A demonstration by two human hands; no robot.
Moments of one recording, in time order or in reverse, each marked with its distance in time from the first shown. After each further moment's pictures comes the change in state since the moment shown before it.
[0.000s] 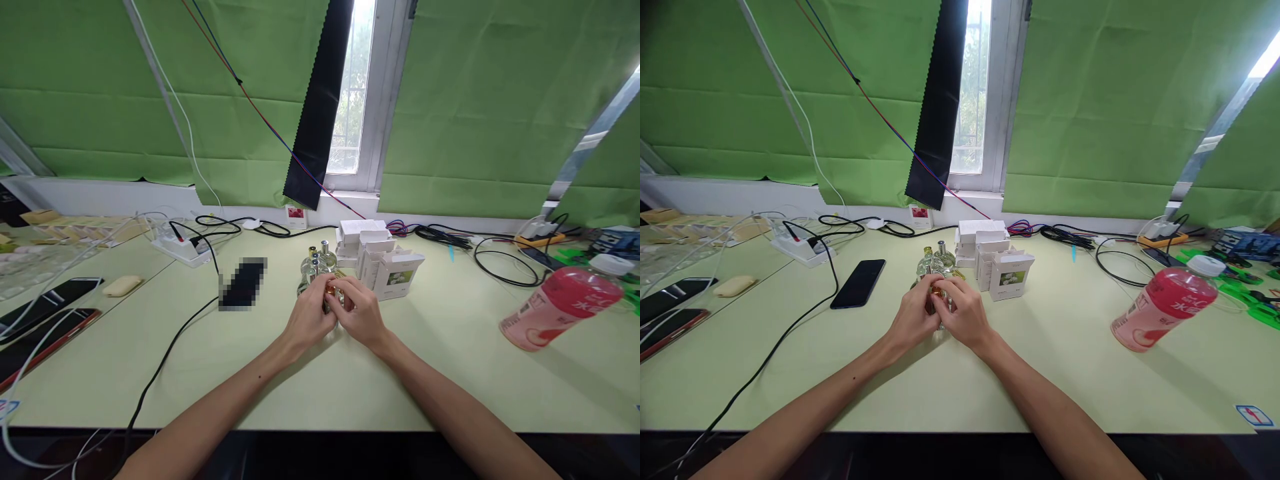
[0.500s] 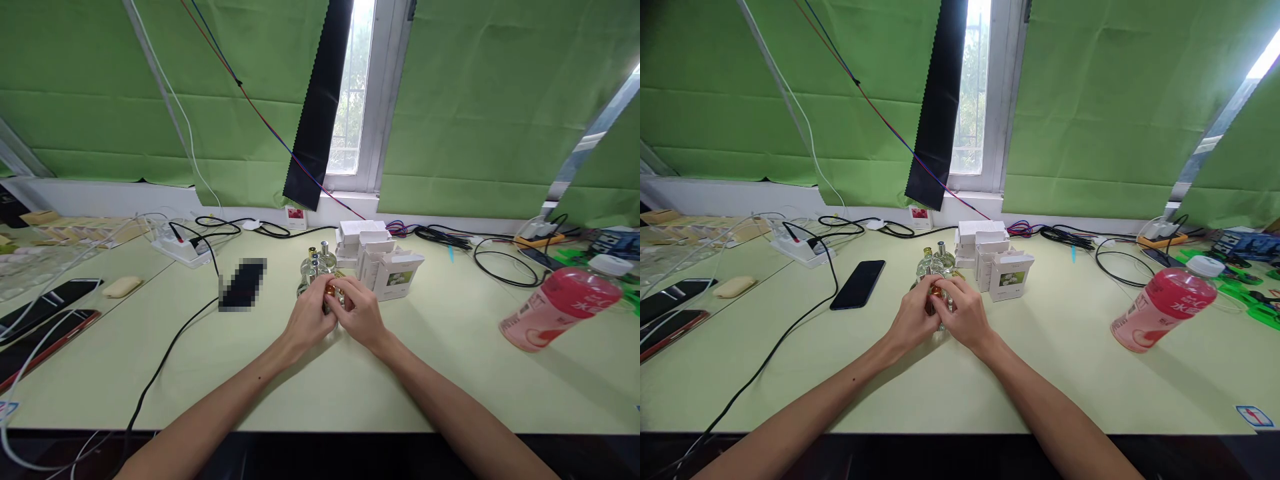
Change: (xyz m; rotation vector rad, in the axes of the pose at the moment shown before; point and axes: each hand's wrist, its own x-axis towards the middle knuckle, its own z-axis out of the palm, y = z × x) left_hand 0.000 0.001 -0.001 -0.001 -0.009 -0.003; right_hand 0.002 -0.002 0.000 -0.015 -0.001 0.018
